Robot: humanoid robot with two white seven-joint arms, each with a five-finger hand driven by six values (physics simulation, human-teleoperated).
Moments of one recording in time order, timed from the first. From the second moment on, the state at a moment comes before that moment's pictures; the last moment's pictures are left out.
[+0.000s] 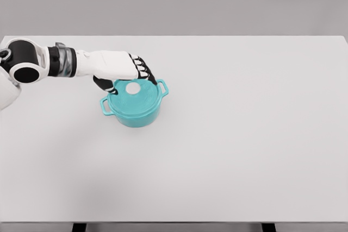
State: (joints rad) left arm -0.92 0.66 -0.90 -1.38 -0.40 -0.61 -0.61; right arm 0.03 0.00 0.54 -0.10 0.16 -0.05 0.36
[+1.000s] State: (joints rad) left arm -0.90 0.70 -0.90 -1.43 -0.41 -0.61 -0.61; right arm 0.03 0.00 0.54 -0.10 0.16 -0.05 0.36
